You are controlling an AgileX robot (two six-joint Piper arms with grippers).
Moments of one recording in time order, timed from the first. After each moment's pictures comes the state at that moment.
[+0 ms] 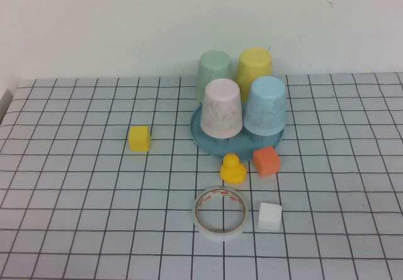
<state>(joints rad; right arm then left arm) 0.60 0.32 -0.39 0.00 0.39 -0.11 -0.74 -0.02 -0.23 0.64 0.70 -0.74</state>
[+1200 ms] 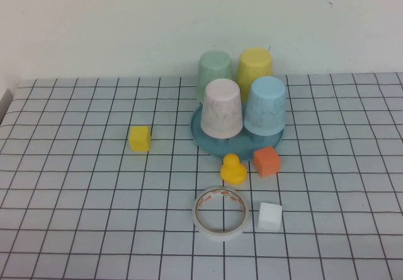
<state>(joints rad) -0.02 -0.01 0.03 -0.06 0.32 0.20 -0.74 -0.02 -0.23 0.64 0.70 -0.74</state>
